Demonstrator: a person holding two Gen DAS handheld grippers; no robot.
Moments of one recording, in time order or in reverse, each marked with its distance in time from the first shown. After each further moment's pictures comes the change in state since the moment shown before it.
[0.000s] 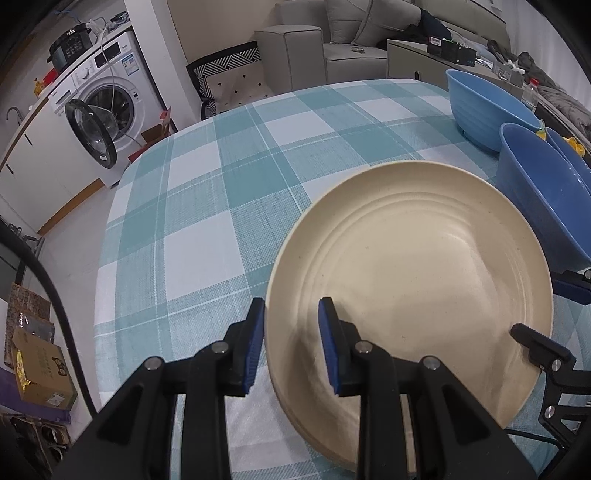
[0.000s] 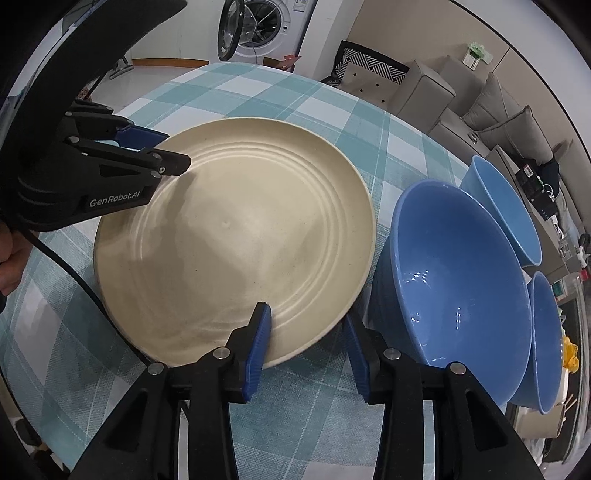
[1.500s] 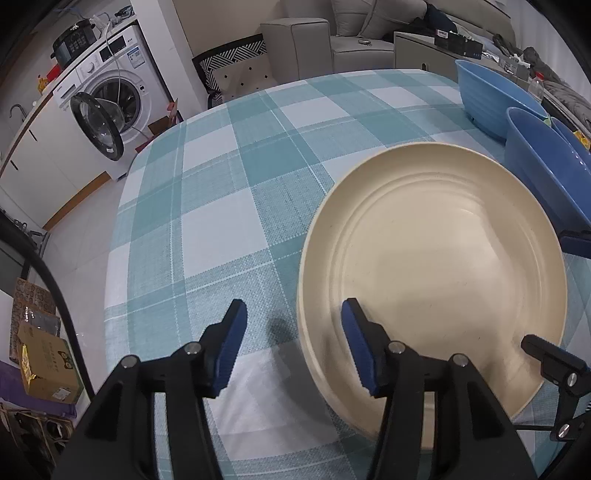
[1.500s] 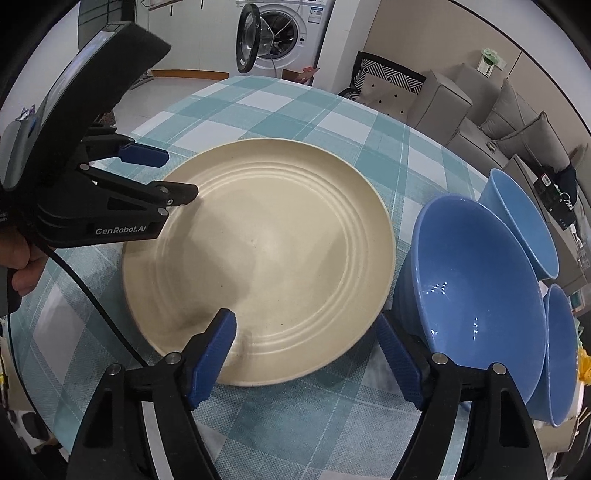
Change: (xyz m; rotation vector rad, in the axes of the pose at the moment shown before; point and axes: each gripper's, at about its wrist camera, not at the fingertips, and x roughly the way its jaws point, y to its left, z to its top) left arm 0.001 0.015 -0.017 -0.006 0.030 0.022; right arm -0.005 0.003 0.004 -0.015 -0.050 0.088
